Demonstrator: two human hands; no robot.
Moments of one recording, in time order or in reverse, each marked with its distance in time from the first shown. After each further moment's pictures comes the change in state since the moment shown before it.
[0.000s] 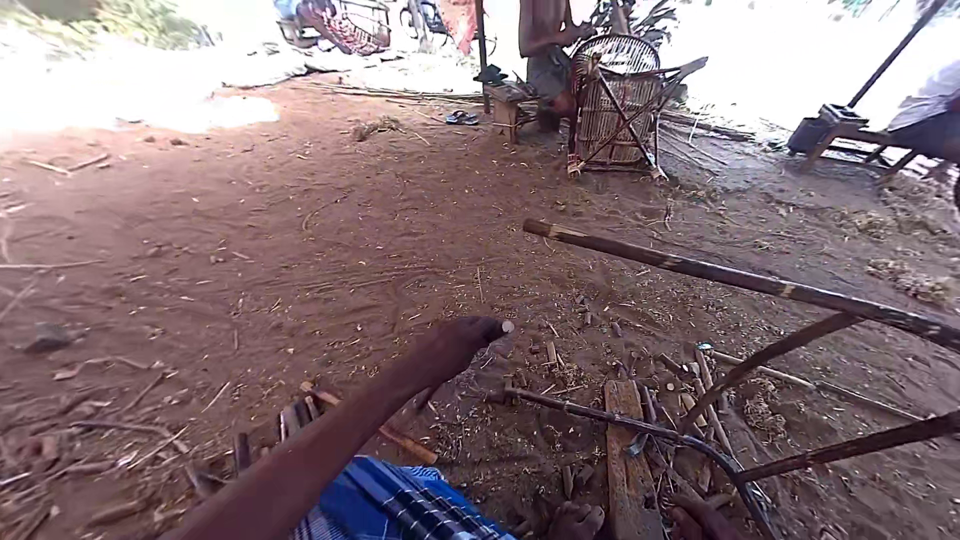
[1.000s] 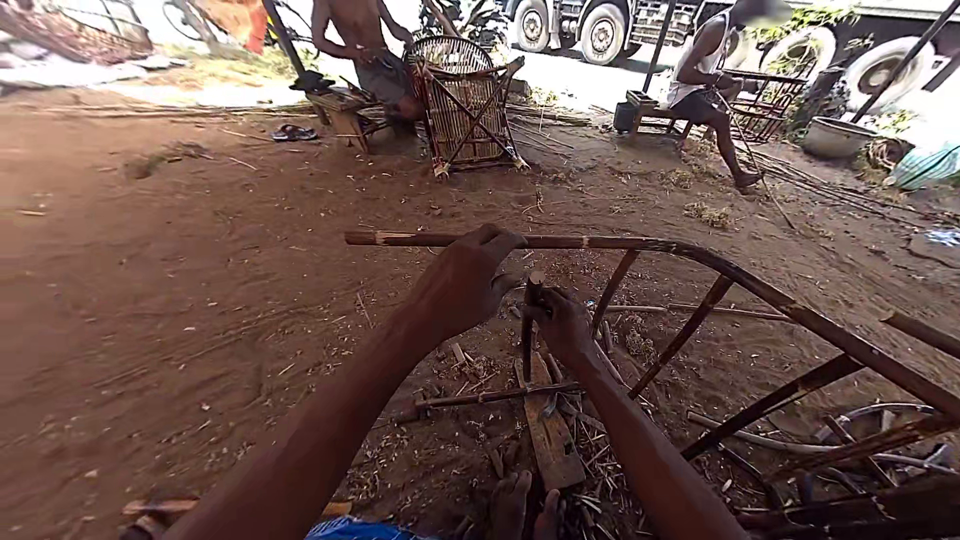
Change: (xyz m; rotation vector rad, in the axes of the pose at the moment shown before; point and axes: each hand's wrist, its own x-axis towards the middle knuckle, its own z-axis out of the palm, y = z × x) left_hand 0.110 0.229 -0.086 -0.103 0.305 0.443; right_hand 0.171 -0.152 -0.039 -0.149 0.271 -0.370
